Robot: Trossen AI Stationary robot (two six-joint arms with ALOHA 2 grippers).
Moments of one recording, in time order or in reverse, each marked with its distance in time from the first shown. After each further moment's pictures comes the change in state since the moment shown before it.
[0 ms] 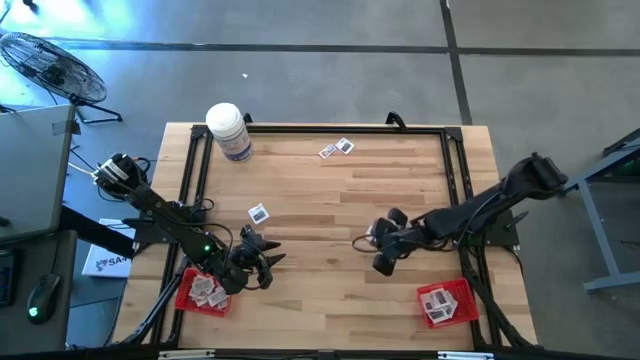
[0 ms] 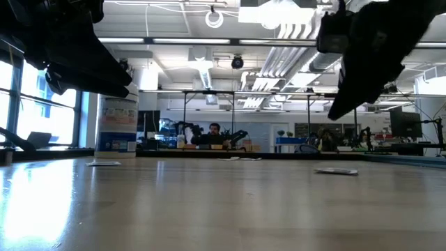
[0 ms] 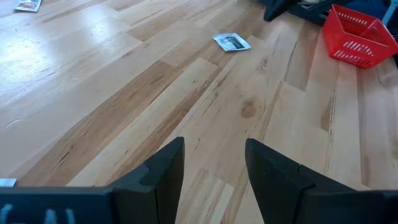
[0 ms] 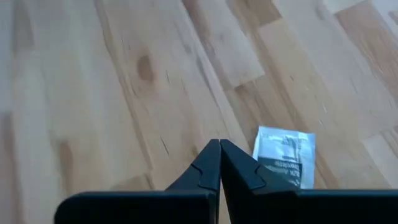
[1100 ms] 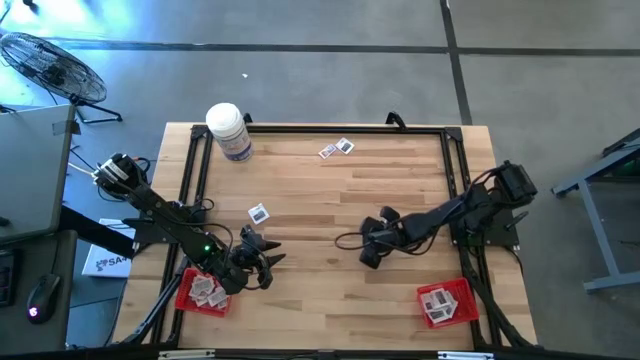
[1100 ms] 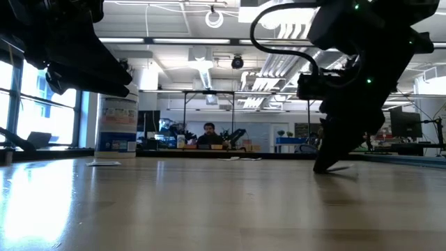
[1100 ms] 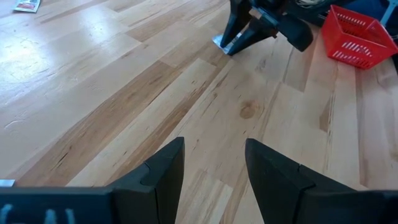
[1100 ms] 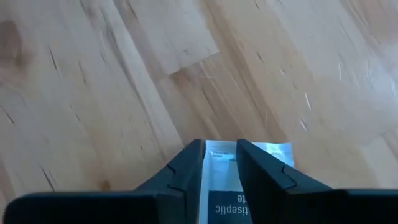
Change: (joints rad) left arm 0.000 0.000 0.000 0.005 0.000 0.003; right arm -0.110 0.310 0.006 0.096 0.059 -0.025
